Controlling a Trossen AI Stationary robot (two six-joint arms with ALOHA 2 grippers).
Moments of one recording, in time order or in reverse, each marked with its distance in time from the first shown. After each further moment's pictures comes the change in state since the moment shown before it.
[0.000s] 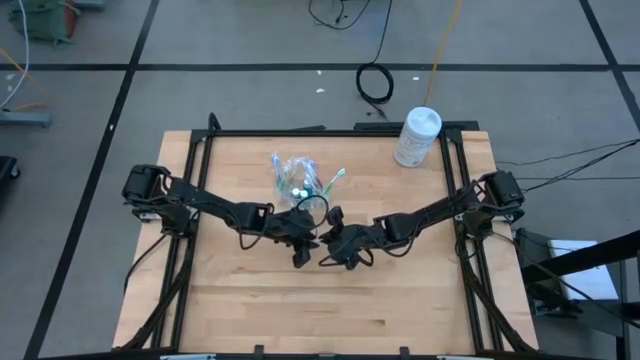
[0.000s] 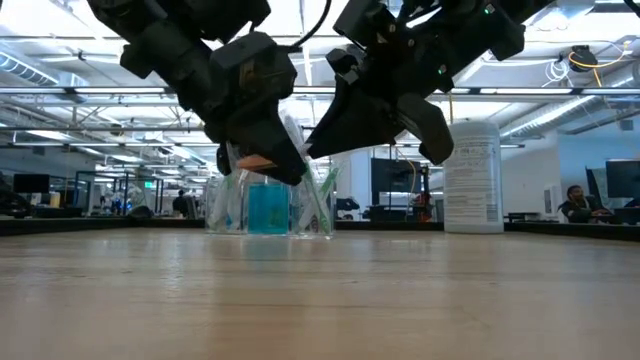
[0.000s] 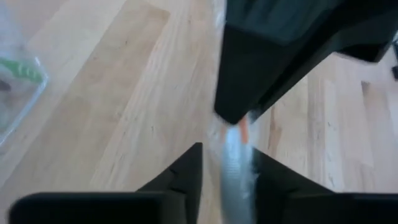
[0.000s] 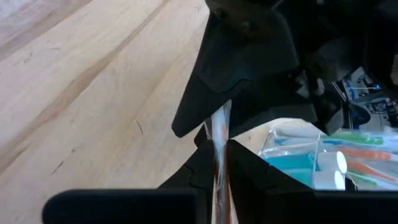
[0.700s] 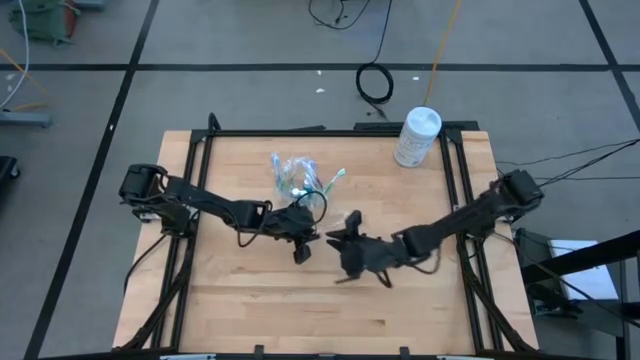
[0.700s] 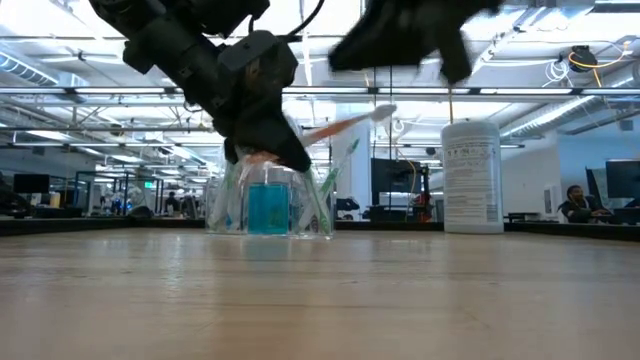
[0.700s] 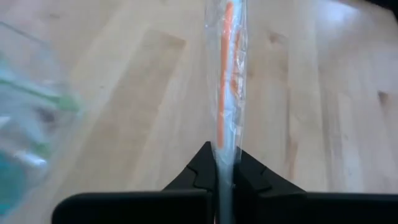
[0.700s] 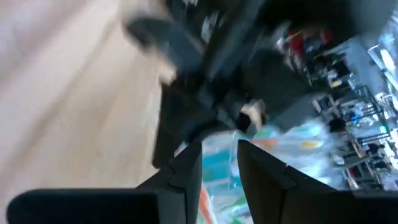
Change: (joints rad) left arm 0.007 -0.029 0.000 0.017 -0.062 0.079; right arm 0.173 -0.132 -0.001 0.005 0.392 0.053
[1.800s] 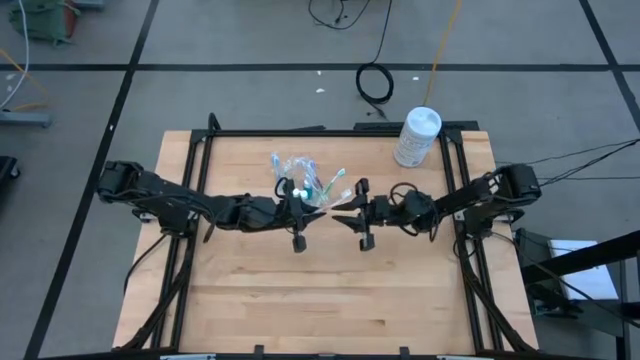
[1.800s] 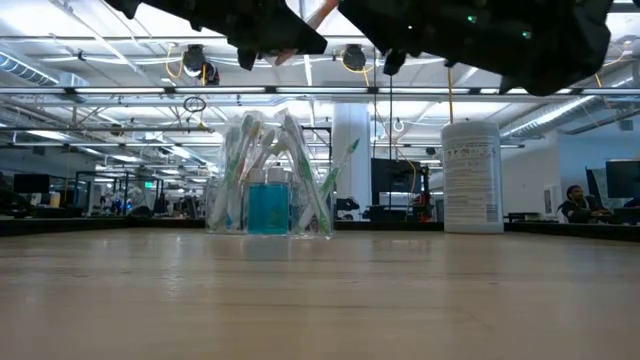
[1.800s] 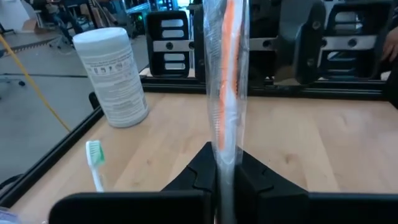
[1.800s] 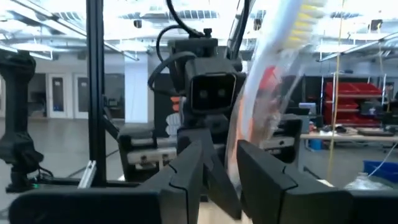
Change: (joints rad) left arm -0.043 -0.199 0.000 0.230 -0.279 0.382; right arm -0.328 -0.024 -0.423 1.220 -0.688 0.559
